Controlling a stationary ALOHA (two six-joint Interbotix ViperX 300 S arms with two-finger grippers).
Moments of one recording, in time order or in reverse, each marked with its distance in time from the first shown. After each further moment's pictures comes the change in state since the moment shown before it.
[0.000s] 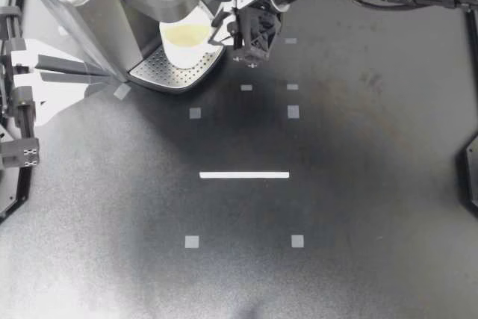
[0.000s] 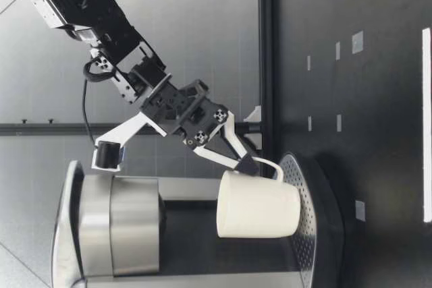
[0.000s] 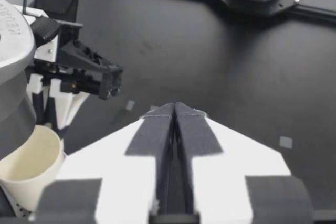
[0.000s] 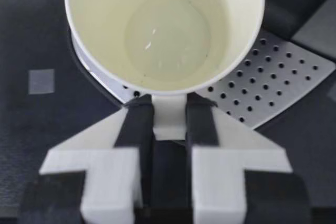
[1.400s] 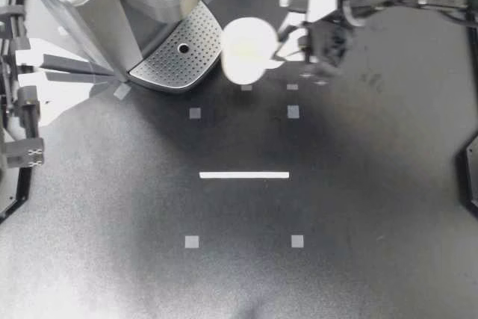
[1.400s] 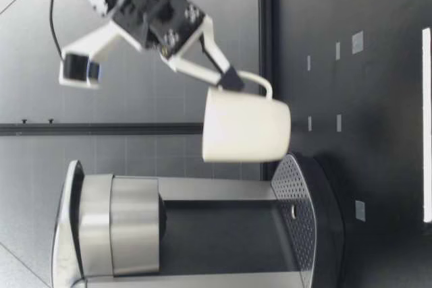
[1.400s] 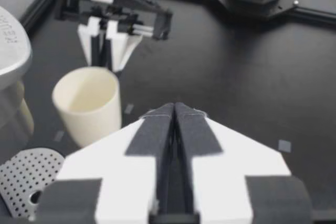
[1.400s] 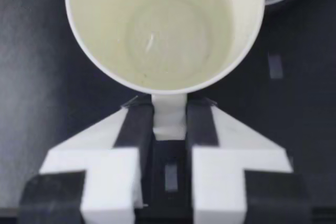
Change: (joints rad) left arm 0.000 0.021 -0.017 0.000 -0.003 0.000; right arm -0.040 -0.296 0.342 0.049 0.035 -0.005
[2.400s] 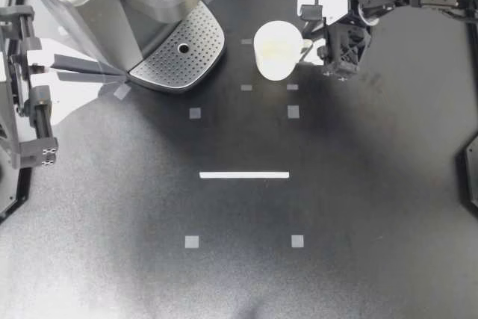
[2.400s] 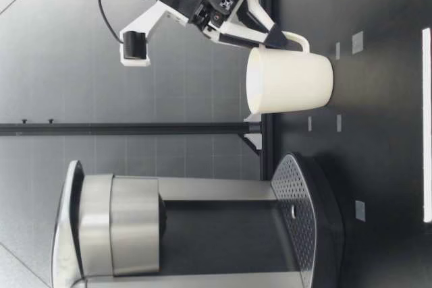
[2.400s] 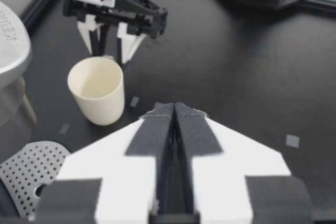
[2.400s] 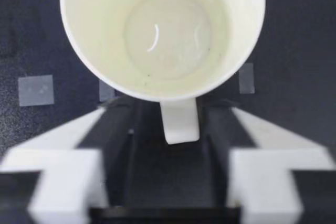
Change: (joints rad) left arm 0.000 0.043 -0.031 0.000 0.032 0.002; right arm -0.106 0.028 0.114 -0.114 -0.026 -0.089
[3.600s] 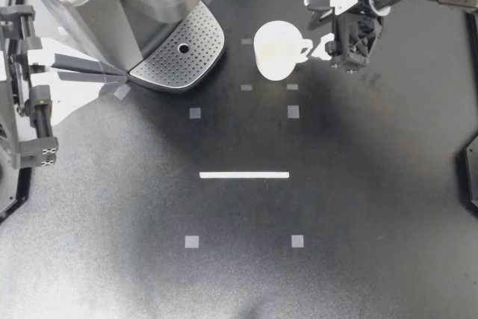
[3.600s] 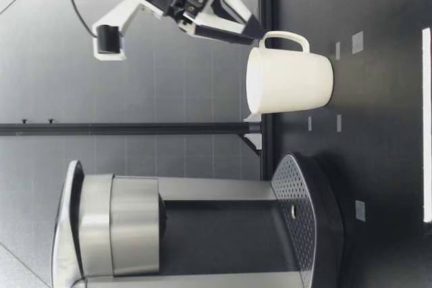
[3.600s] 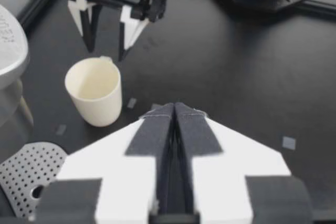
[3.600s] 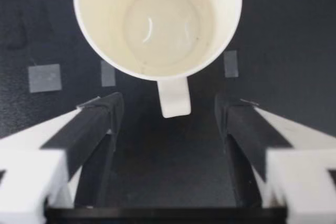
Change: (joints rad) left arm 0.000 0.003 -0.008 -0.008 -0.002 0.000; right arm 0.000 -0.080 -0.014 -0.161 0.057 0.172
